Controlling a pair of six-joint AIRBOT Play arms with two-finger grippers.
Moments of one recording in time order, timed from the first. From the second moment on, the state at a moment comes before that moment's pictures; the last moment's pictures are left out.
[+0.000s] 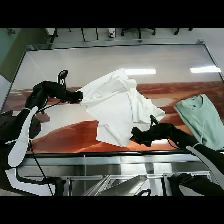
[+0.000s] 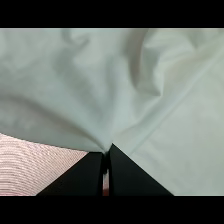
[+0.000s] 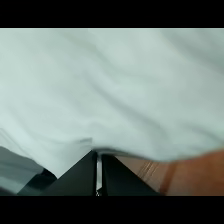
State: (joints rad) left arm -0.11 -1.63 1.38 -1.99 0.98 1.71; right arm 0.32 -1.27 0.52 2.50 -0.72 -1.46
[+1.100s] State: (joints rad) left arm -0.45 -1.37 1.00 -1.99 1.16 1.53; right arm -0.28 -1.57 1.16 2.23 -1.14 -1.72
